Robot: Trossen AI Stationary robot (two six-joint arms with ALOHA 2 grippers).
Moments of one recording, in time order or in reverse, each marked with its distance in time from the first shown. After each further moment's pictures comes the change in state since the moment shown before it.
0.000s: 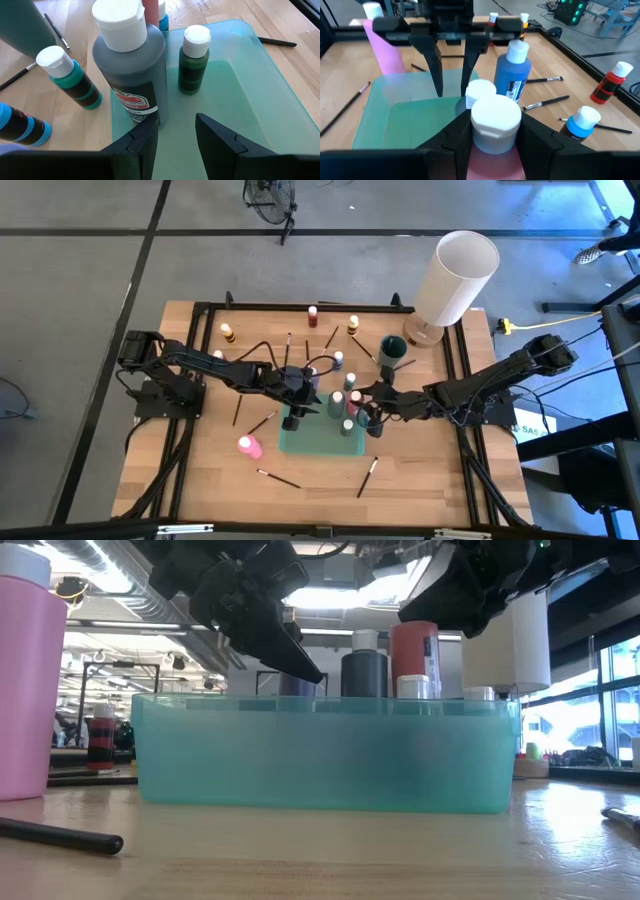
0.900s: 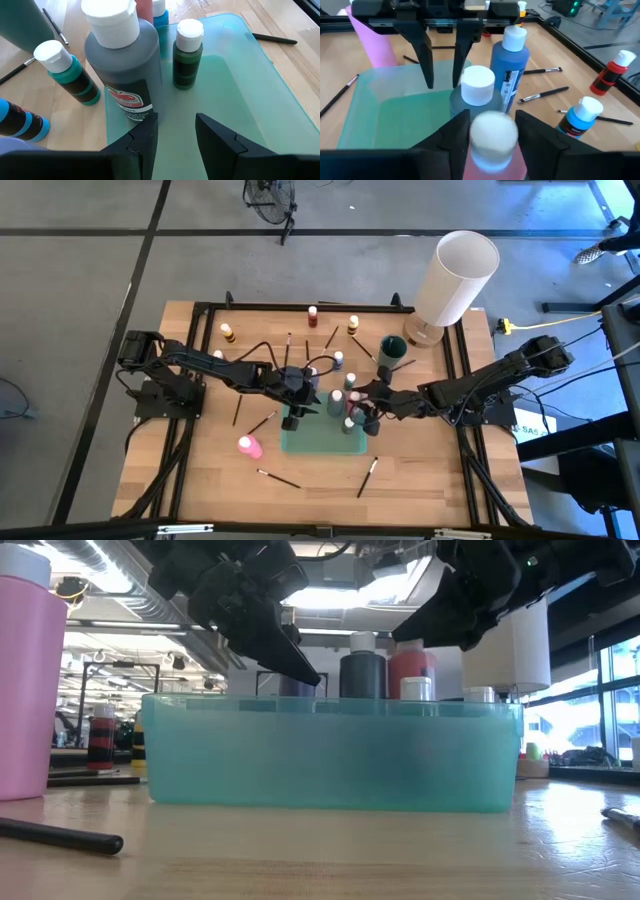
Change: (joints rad) left arm 0.000 0.000 0.000 -0.014 0.000 -0.008; right arm -0.033 0.047 0.000 0.005 -0.023 0.015
